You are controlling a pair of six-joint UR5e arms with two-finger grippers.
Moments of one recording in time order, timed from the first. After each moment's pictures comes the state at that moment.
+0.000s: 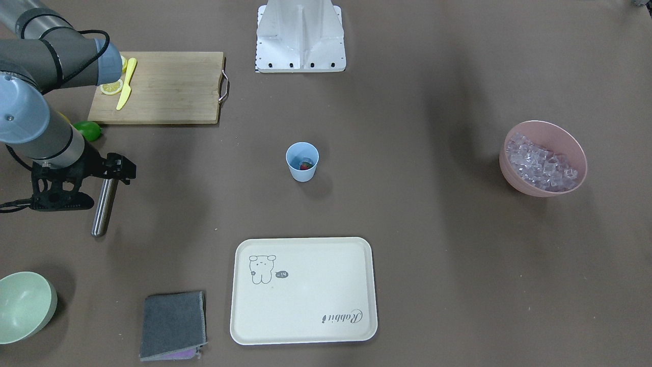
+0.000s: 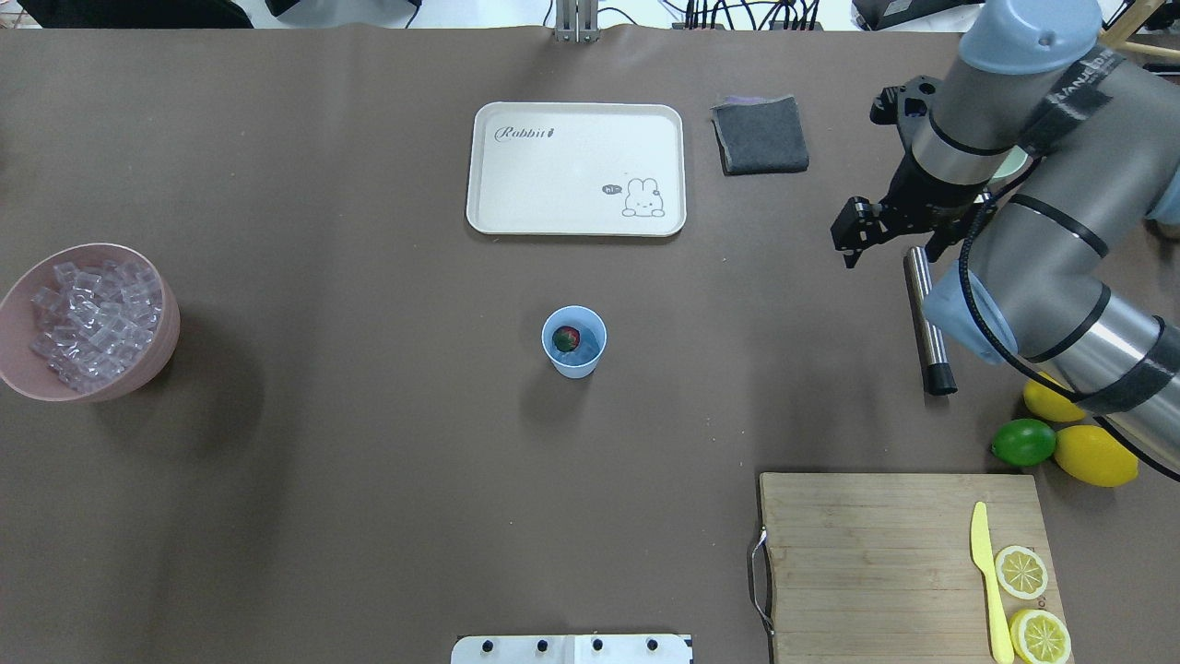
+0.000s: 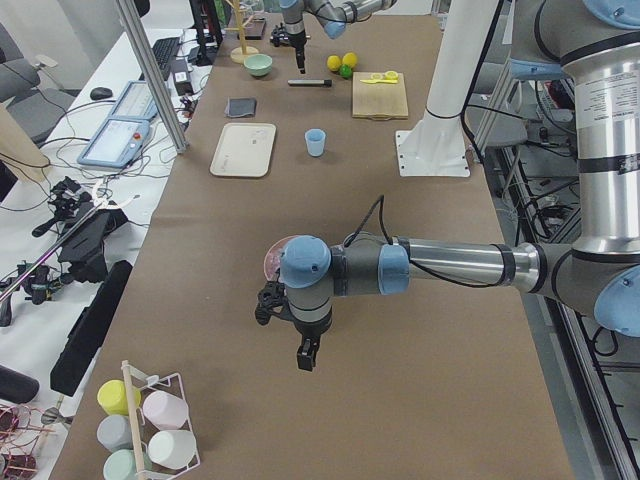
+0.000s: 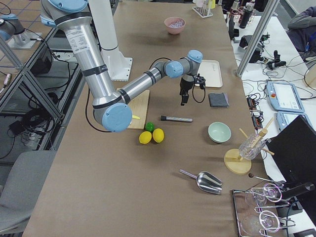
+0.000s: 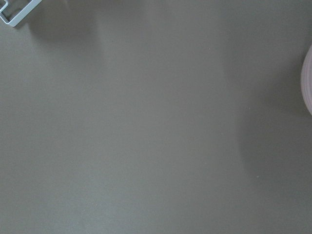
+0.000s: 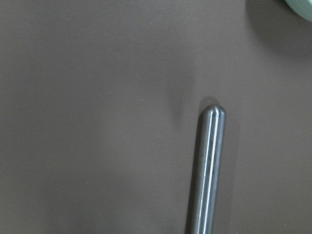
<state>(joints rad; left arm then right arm) -1.62 -1.39 -1.81 -1.44 -2.29 0.29 0.96 -1.19 1.70 -1.79 2.17 0.61</state>
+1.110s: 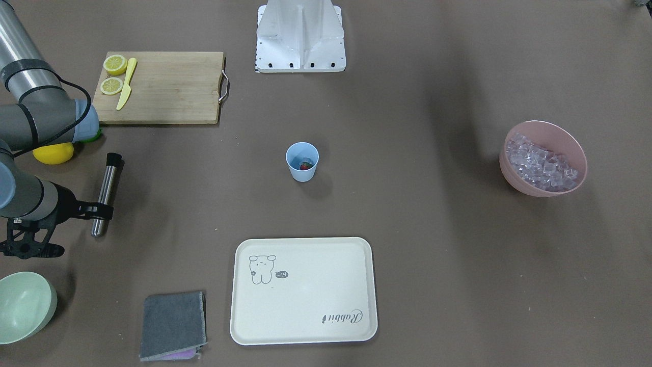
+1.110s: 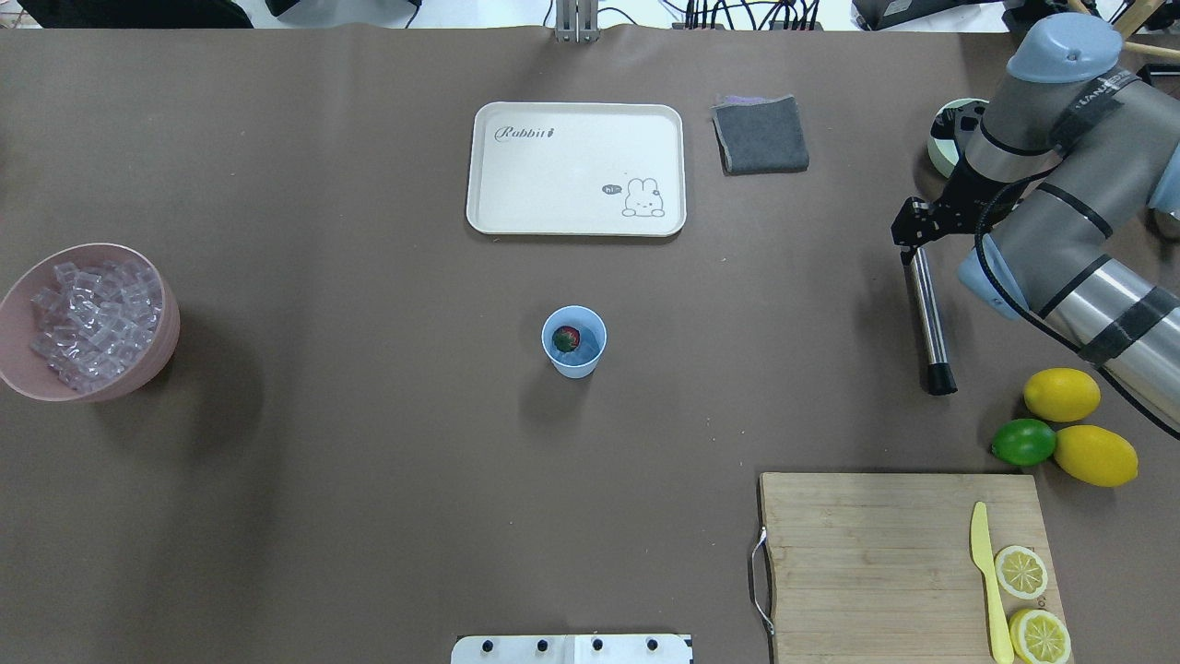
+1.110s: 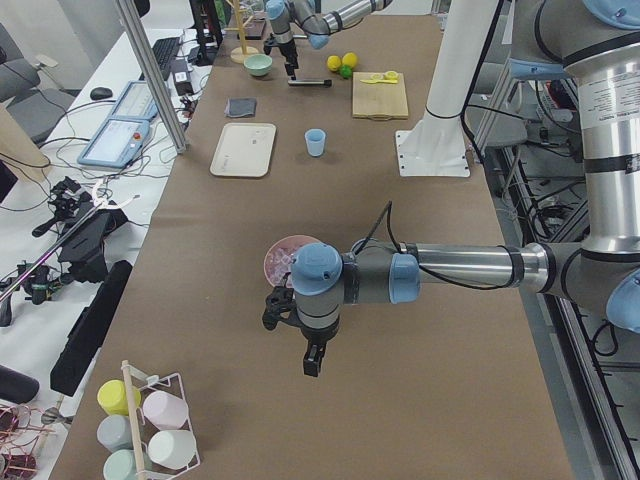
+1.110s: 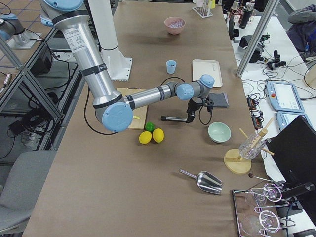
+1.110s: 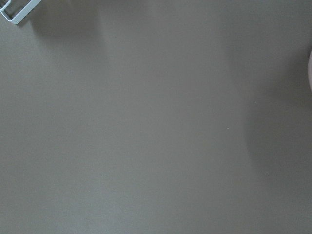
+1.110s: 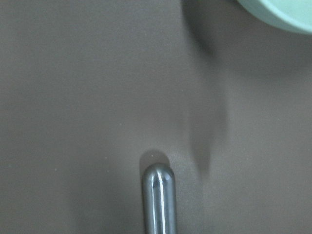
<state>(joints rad) -1.62 -1.36 -1.81 -1.50 -2.29 0.29 1.00 -1.16 1.40 -1.57 2.26 0.66</state>
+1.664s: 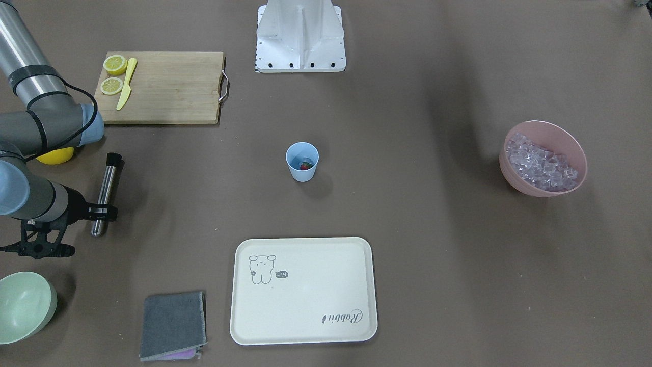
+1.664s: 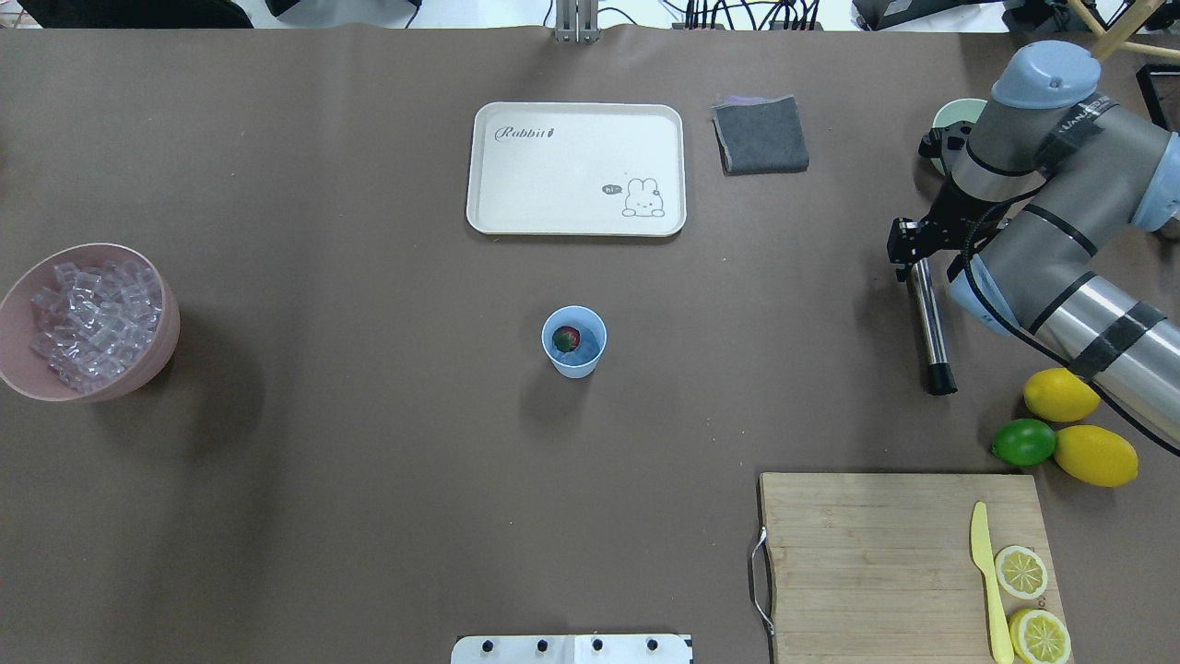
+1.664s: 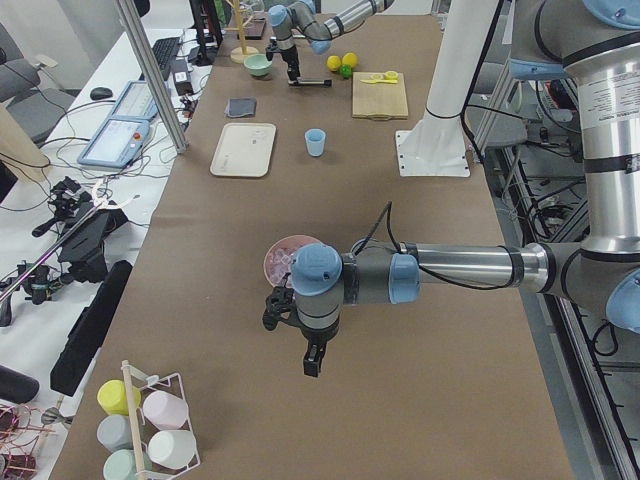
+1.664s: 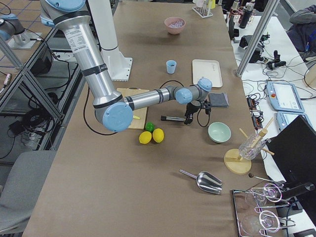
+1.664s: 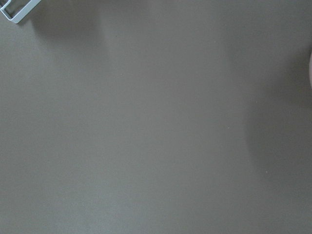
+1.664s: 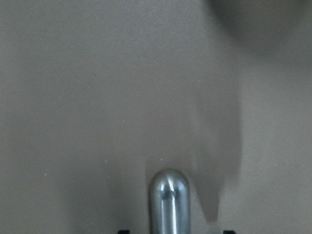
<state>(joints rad) -1.62 -1.36 -1.80 -1.50 -2.29 0.29 0.97 -1.16 1.37 -1.51 2.26 0.69</state>
